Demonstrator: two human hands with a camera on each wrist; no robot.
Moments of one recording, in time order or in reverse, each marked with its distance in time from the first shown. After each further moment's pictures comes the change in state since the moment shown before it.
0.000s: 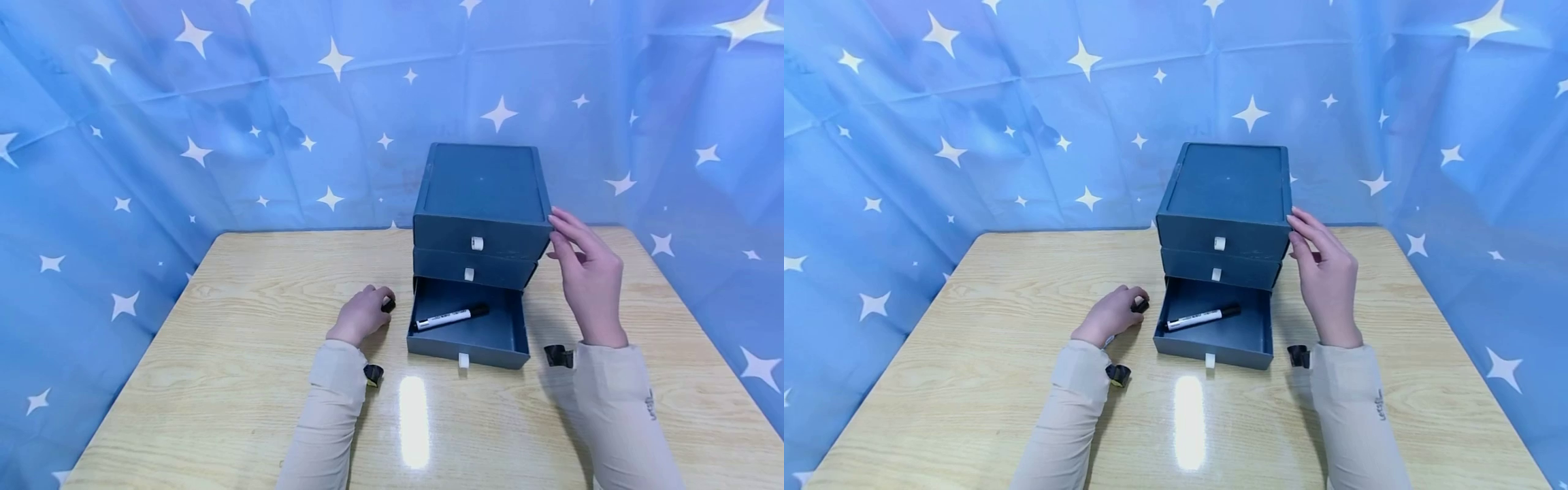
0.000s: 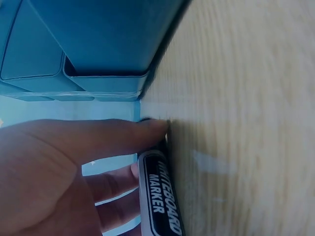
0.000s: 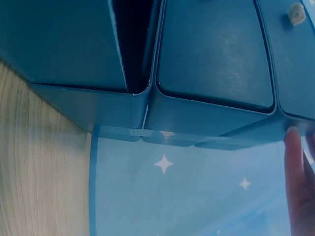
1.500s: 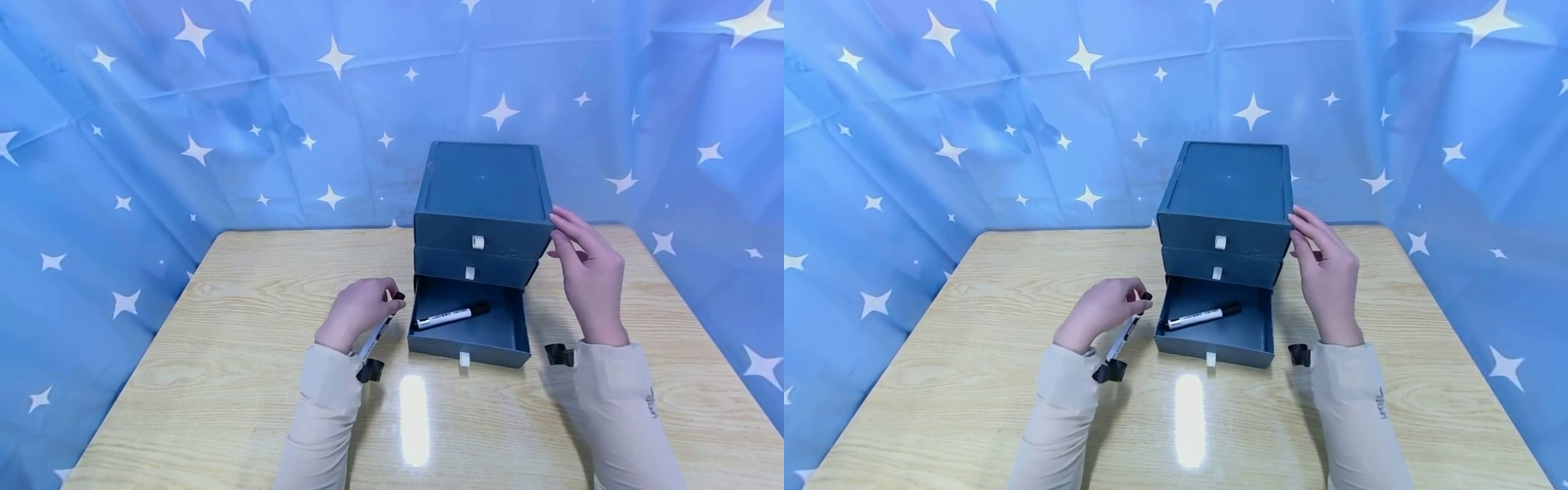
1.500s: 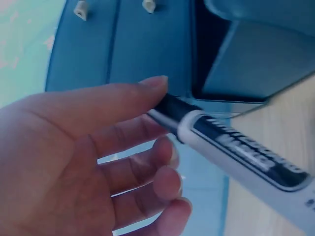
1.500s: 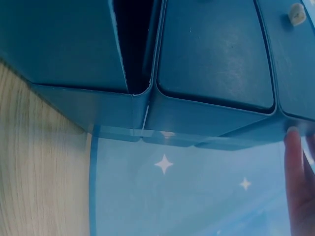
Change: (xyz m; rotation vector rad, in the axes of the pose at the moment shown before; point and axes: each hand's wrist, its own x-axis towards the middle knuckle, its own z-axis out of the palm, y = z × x) left_hand -0.033 0.031 -0.051 -0.023 0.029 0.088; right_hand -0.003 -0.031 -0.003 -0.011 -0.017 0.021
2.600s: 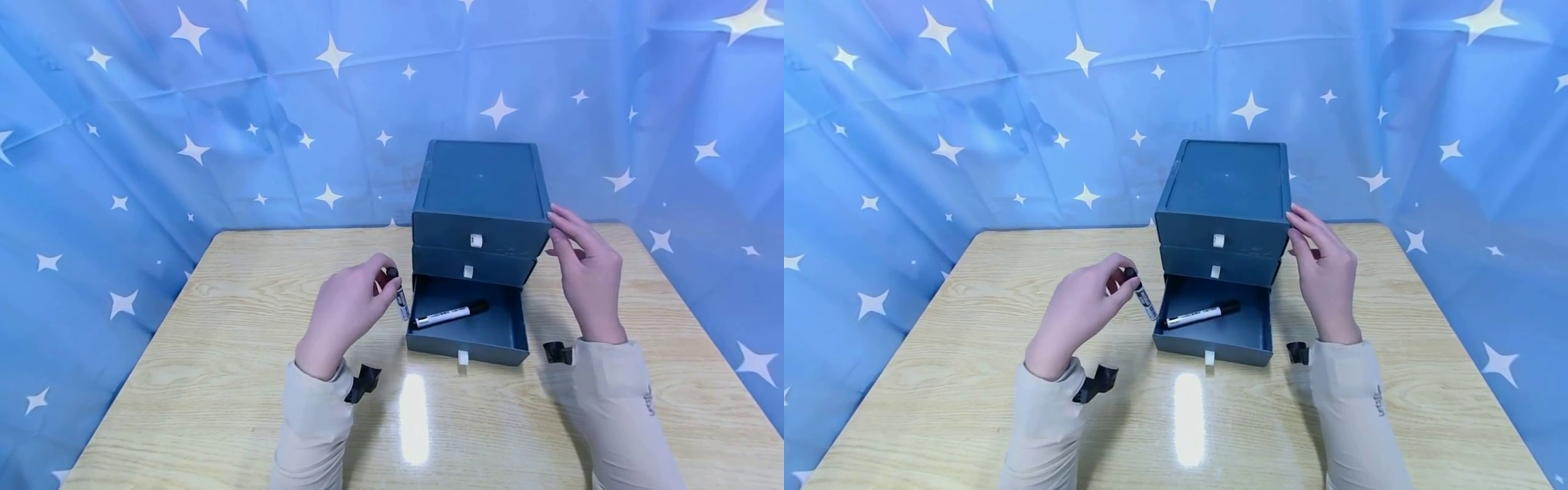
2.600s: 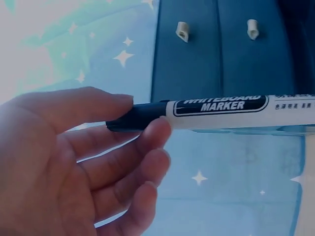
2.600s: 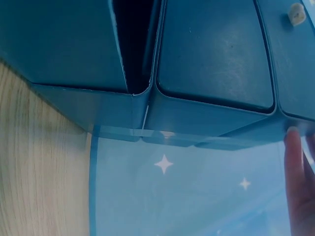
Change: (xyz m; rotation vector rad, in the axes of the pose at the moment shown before) left_hand -0.047 0.031 -0.042 0.001 0.419 0.170; right_hand -0.001 -0.001 0.000 0.008 0.005 -0.001
